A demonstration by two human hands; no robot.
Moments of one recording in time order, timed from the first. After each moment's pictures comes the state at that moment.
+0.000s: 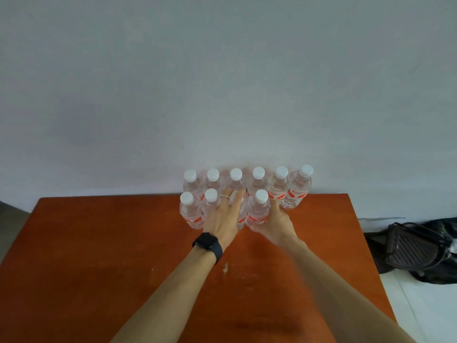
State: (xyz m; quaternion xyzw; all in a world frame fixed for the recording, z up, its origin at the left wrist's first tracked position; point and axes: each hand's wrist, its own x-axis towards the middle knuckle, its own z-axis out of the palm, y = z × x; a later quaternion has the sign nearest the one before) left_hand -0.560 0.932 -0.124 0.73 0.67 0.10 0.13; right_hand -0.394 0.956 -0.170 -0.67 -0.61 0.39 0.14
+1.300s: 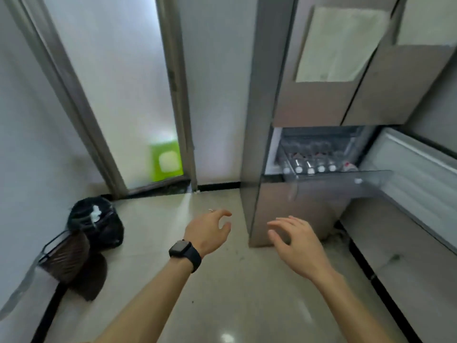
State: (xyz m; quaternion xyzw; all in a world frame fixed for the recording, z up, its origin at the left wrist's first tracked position) left_hand 0.043 0.275 -0.020 0.97 -0.10 -0.01 0.22; right_hand -0.012 0.035 -0.013 -0.96 -0.04 -0.06 0.26
